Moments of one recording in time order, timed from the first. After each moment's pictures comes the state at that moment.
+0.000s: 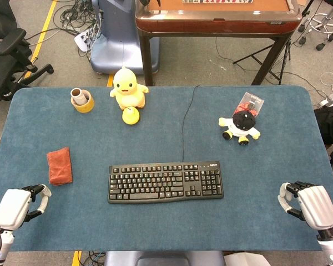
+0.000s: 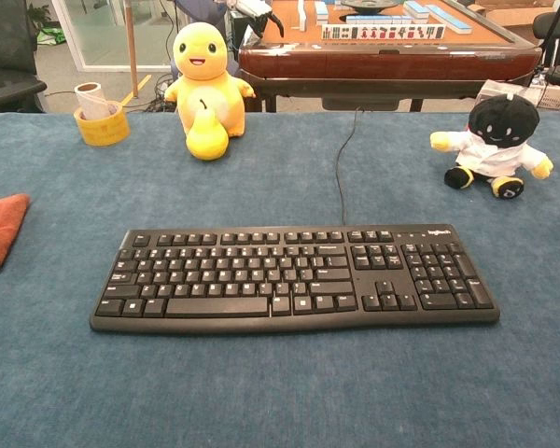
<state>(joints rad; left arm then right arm) -0.13 -1.16 0.01 -1.56 1.65 1.51 -0.07 0.07 -1.12 -0.03 -1.51 -1.73 1.61 0.13</state>
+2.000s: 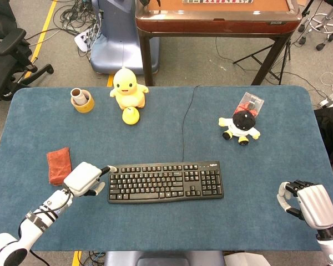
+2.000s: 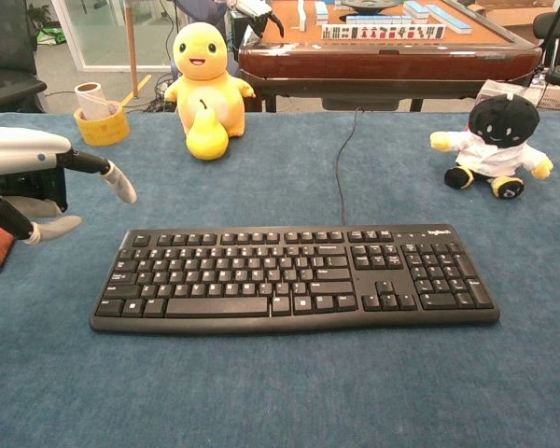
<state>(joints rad) -0.61 -1.14 -0.09 -1.78 1.39 0.86 0.18 0.08 -1.12 -0.02 -1.51 -1.74 1.61 0.13</state>
